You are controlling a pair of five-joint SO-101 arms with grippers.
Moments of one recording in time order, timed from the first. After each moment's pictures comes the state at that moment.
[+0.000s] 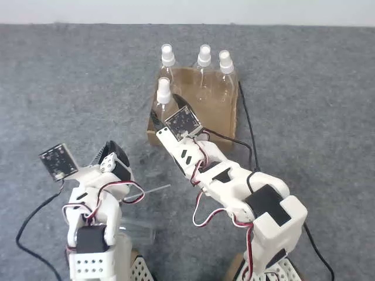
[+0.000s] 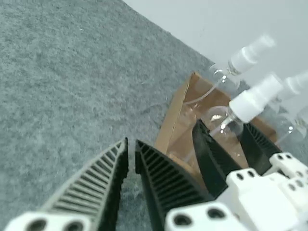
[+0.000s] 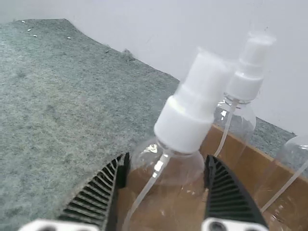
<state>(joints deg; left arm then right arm) -8.5 -103.3 92.7 49.9 34.2 -37.7 14.4 48.0 -42.6 8.9</state>
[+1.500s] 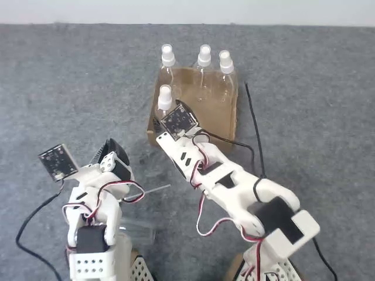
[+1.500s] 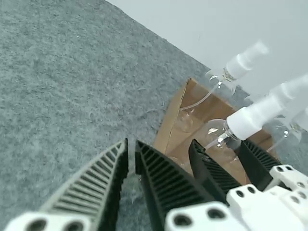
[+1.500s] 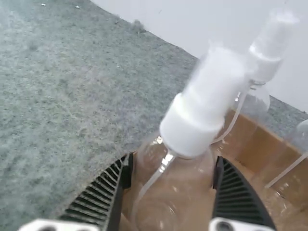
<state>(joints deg) -8.4 -103.3 92.9 48.4 34.2 -38.9 5.5 50.9 -29.7 9.0</state>
